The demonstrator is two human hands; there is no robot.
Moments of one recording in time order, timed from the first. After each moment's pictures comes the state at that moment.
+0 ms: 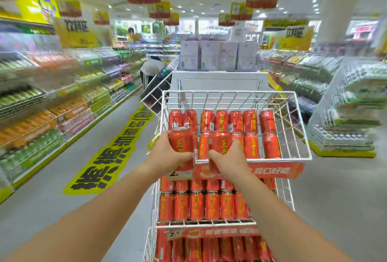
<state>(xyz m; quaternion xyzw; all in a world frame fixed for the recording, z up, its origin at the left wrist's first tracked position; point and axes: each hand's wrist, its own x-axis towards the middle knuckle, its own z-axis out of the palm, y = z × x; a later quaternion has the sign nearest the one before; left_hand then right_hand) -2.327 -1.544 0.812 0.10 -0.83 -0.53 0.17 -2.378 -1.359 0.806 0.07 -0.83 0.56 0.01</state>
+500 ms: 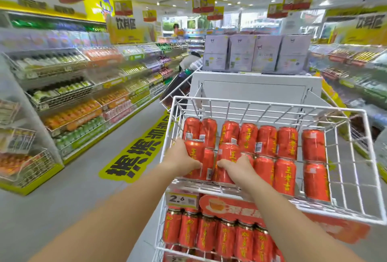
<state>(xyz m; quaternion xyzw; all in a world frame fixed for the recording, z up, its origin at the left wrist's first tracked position) -2.458 -1.561 0.792 0.25 -0.87 -0.41 0.14 -2.535 -1.387 0.767 0.06 -0.81 0.55 -0.19</state>
